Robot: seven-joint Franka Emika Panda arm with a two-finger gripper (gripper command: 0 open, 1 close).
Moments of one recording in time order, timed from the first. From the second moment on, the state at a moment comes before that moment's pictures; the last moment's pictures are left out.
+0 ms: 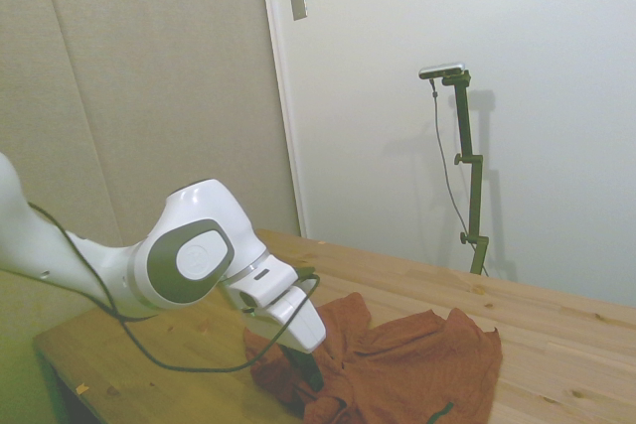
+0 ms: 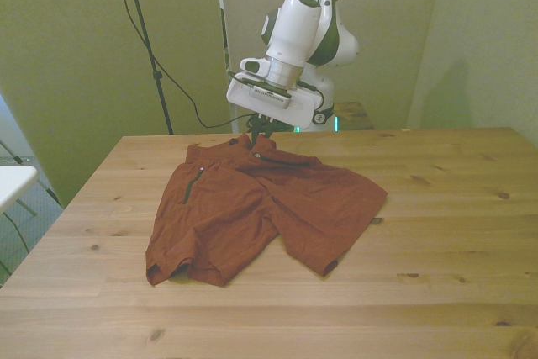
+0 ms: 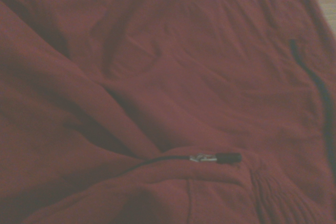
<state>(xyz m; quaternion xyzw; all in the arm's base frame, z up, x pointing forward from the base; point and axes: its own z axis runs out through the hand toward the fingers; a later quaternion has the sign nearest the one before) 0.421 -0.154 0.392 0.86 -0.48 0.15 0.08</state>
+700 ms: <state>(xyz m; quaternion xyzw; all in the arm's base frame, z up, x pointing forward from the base) 0.423 -0.124 0.444 0.90 -0.42 0.02 -0.14</state>
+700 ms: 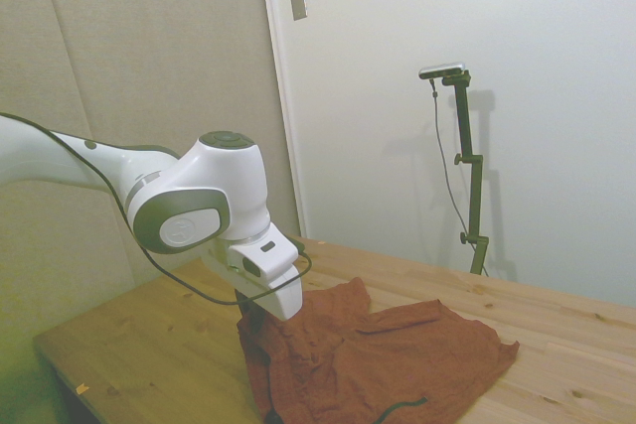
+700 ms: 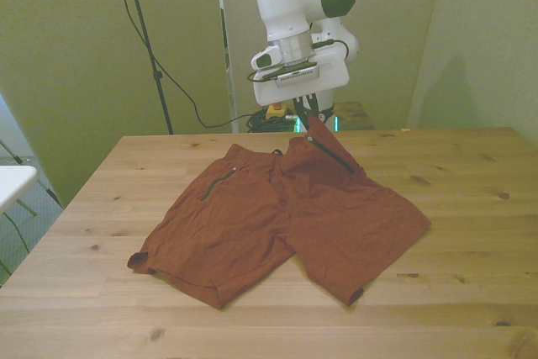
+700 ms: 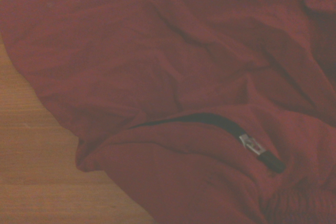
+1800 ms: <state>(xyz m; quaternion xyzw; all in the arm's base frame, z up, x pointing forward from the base) 0.354 -0.251 0.425 0.83 -0.52 0.00 -0.19</state>
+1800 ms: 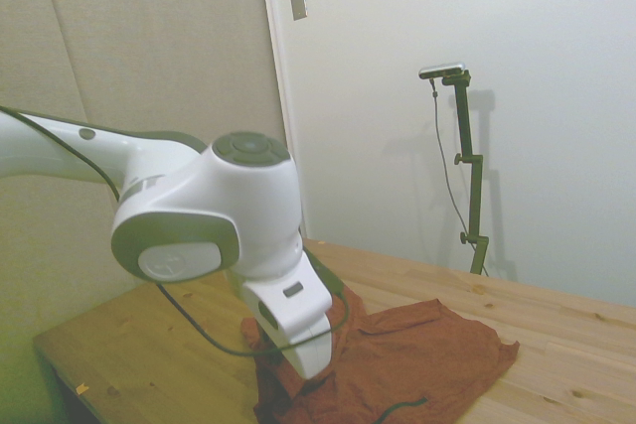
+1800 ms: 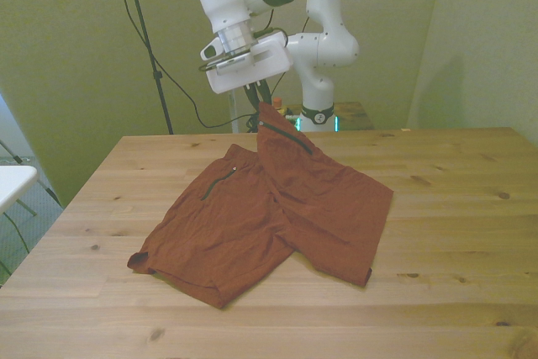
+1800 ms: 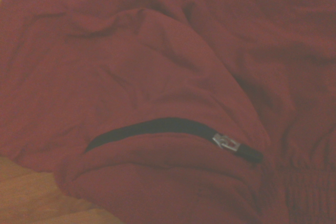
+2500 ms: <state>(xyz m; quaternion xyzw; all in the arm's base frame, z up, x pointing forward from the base) 0.367 -0.324 0.364 0.79 -0.54 -0.03 -0.28</state>
